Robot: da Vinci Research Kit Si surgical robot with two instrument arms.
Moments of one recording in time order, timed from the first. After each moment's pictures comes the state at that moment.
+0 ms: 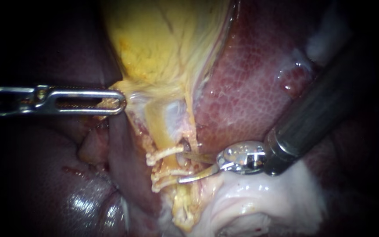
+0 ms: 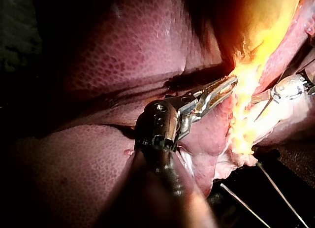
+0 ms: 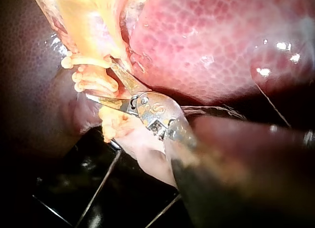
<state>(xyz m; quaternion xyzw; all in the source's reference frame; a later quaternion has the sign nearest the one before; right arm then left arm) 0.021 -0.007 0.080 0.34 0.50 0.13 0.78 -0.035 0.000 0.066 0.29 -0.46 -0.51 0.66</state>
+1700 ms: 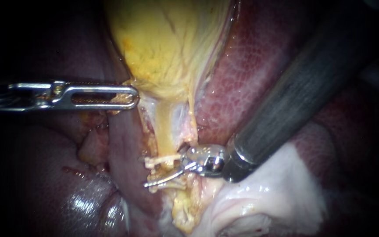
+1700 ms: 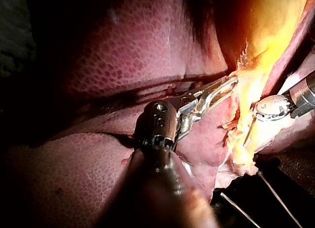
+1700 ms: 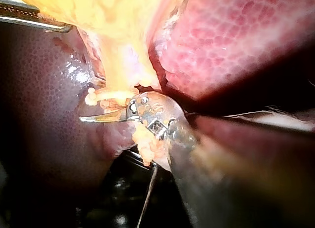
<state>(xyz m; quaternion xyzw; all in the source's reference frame) 0.028 -0.008 0.081 0.48 0.52 0.12 0.70 -0.037 0.001 0.069 0.28 -0.47 -0.51 0.66</state>
